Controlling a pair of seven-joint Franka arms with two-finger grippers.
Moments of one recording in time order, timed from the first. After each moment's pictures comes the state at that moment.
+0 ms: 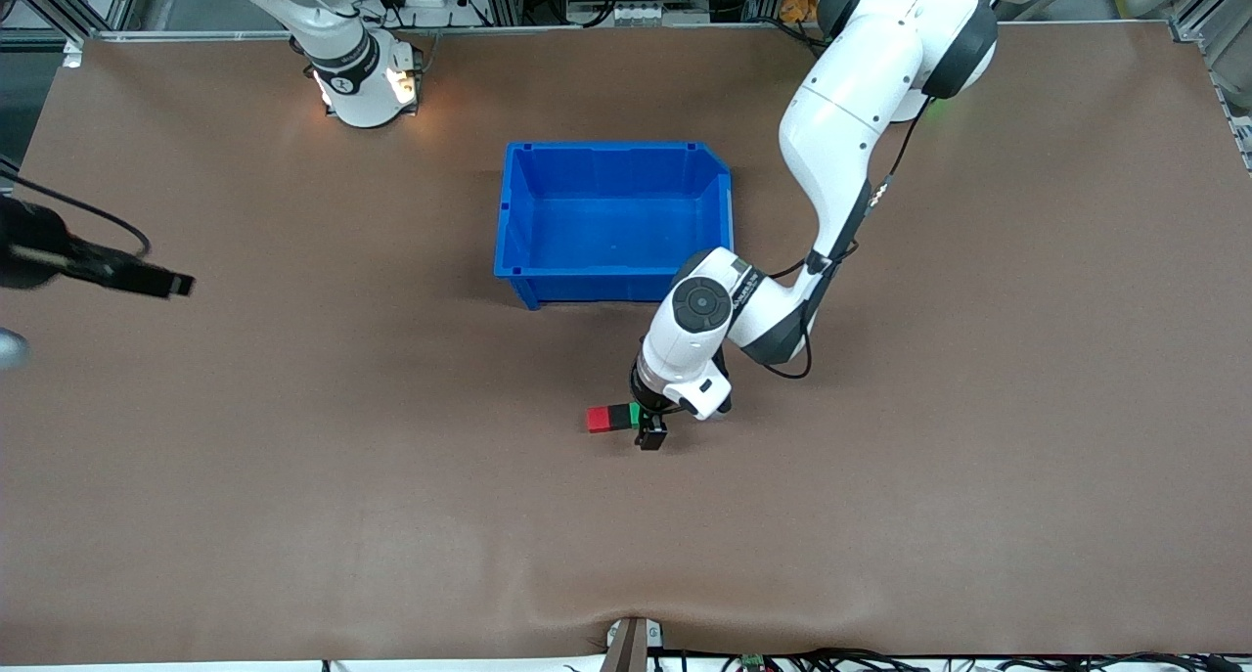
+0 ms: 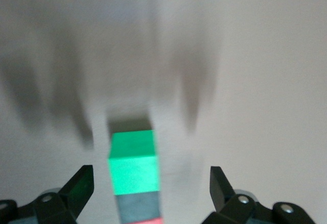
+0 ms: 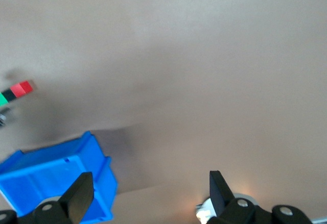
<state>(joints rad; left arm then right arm) -0.61 0.99 -0.06 -1.18 0.03 2.43 -2.26 0.01 0.38 -0.02 -0.97 0.12 1.14 0.29</state>
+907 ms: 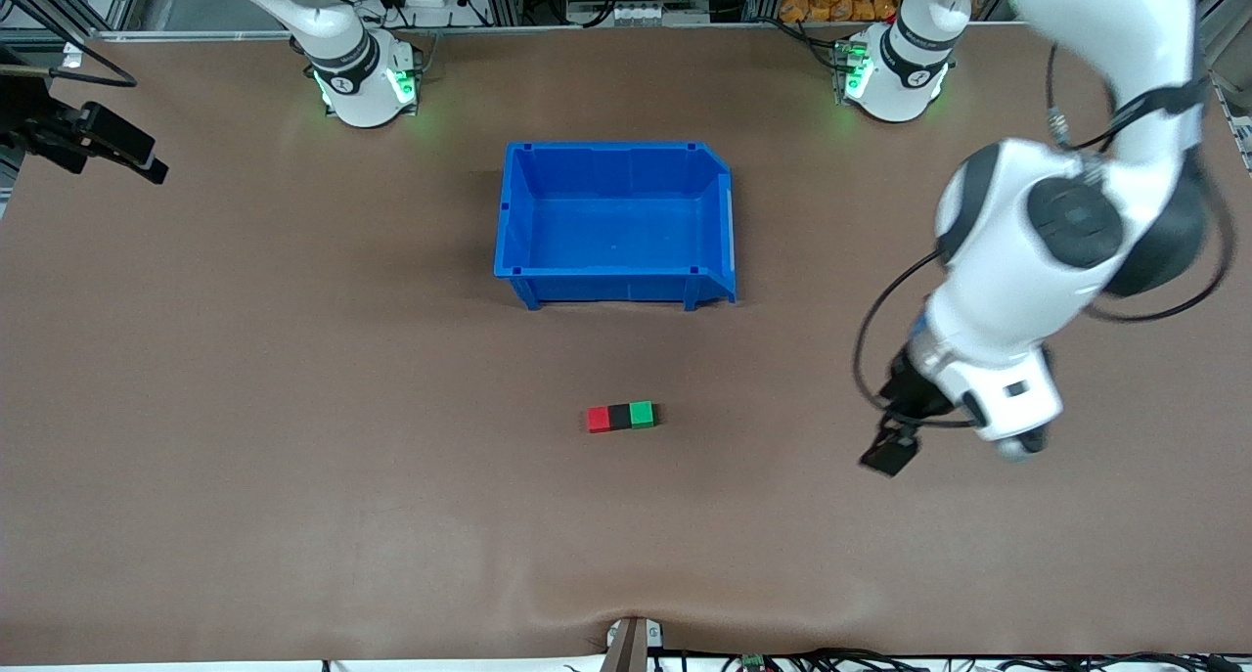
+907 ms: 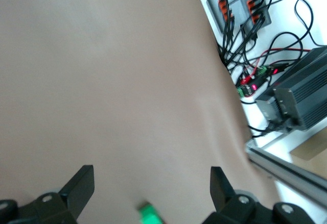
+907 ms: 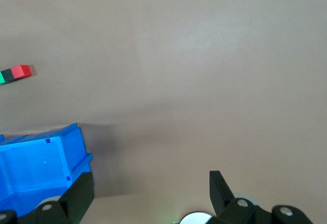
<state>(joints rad) -0.26 0.43 -0.06 -1.31 0.06 1.97 -1.36 0.01 -0.12 -0.01 -1.58 0.06 1.44 0.17</state>
